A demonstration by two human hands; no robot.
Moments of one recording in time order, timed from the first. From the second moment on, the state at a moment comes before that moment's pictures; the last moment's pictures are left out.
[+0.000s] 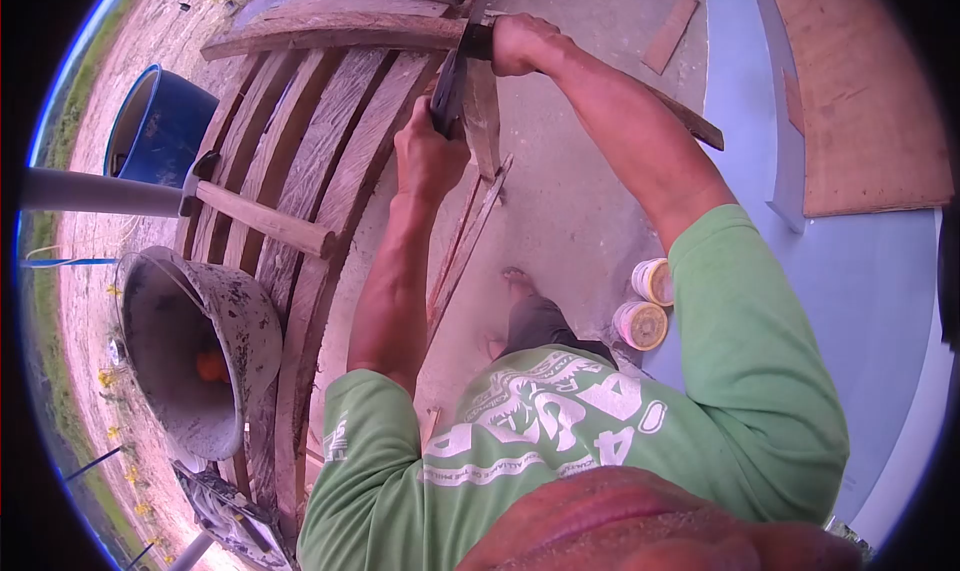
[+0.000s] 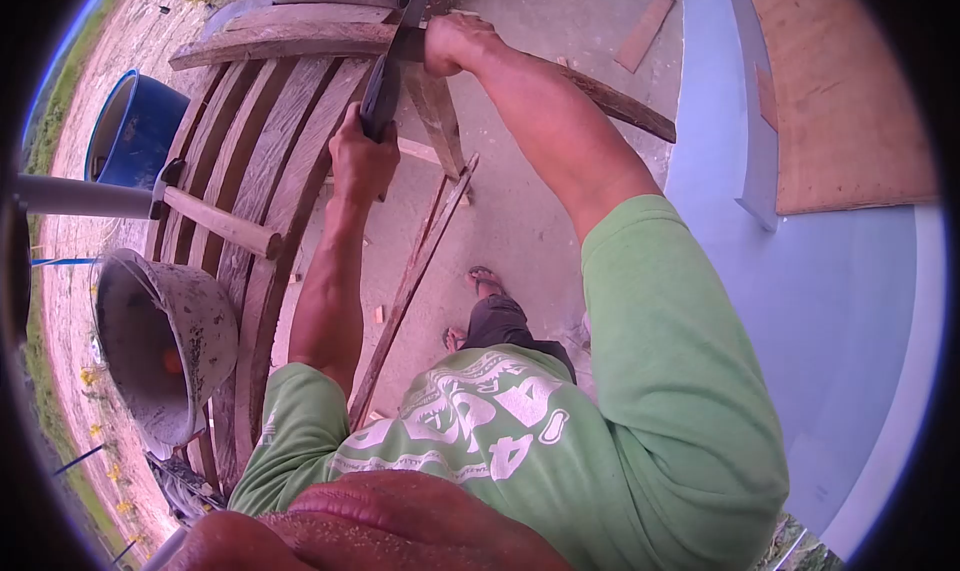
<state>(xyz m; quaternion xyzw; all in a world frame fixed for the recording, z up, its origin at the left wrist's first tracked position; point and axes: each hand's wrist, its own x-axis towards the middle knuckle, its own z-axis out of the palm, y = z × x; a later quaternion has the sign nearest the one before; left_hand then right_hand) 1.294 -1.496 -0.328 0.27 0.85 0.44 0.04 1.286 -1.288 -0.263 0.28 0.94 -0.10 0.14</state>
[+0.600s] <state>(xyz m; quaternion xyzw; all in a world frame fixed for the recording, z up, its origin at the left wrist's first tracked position) 1.287 -1.493 -0.309 0.30 0.85 0.42 0.02 1.289 -1.292 -0.261 0.28 0.94 -0.10 0.16</state>
